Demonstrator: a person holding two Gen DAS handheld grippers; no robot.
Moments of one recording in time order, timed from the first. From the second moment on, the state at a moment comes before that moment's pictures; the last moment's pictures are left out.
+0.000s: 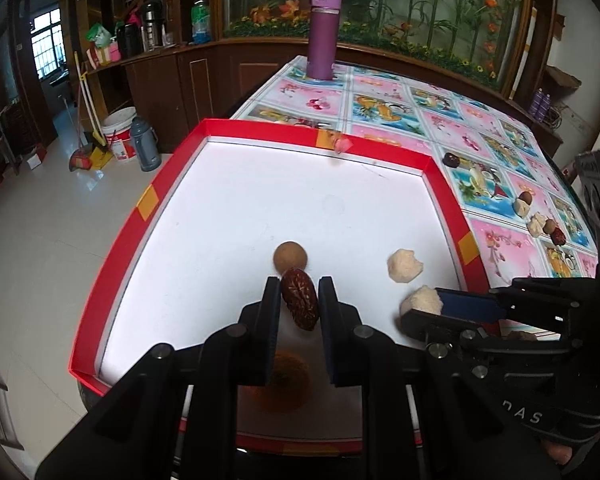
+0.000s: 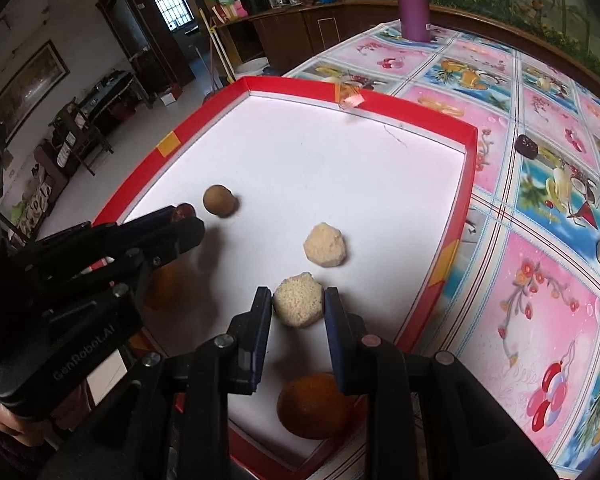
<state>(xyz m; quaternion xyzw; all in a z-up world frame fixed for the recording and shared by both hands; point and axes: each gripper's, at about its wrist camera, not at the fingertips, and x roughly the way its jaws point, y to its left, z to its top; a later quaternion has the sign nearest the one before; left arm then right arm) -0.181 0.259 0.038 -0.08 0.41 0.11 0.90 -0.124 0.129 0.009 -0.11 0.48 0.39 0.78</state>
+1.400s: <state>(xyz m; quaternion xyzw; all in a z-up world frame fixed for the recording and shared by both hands) -0.184 0.090 0.066 0.03 0.41 -0.07 0.91 -0.071 -0.188 0.029 0.12 0.40 0.21 0.88</state>
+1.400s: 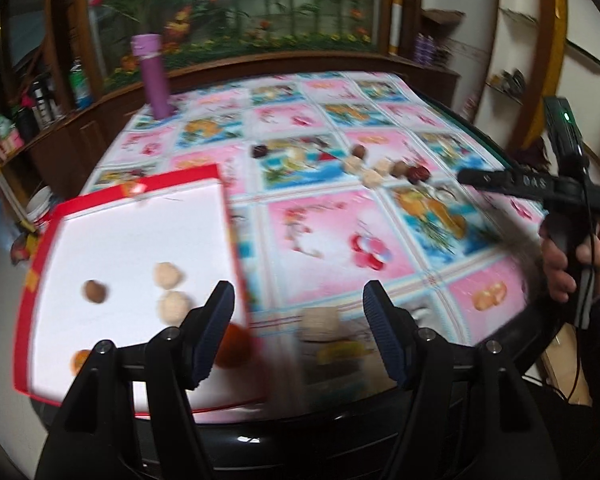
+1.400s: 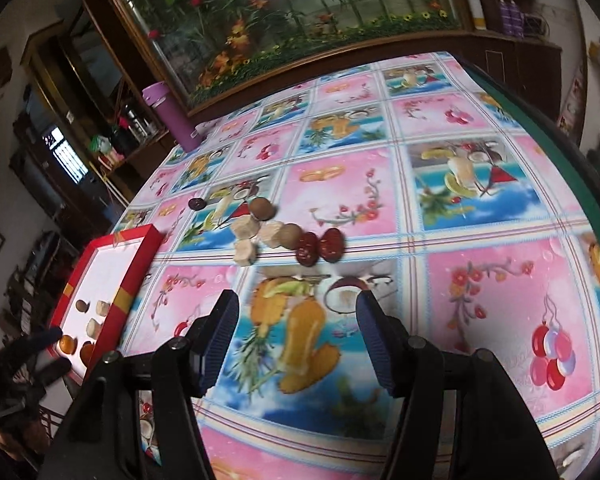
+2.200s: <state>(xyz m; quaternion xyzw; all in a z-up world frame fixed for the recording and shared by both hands) -0.151 0.076 0.011 0.01 0.47 -0.09 0.88 -0.056 -0.205 0.015 0.15 0.40 0.22 0.88</state>
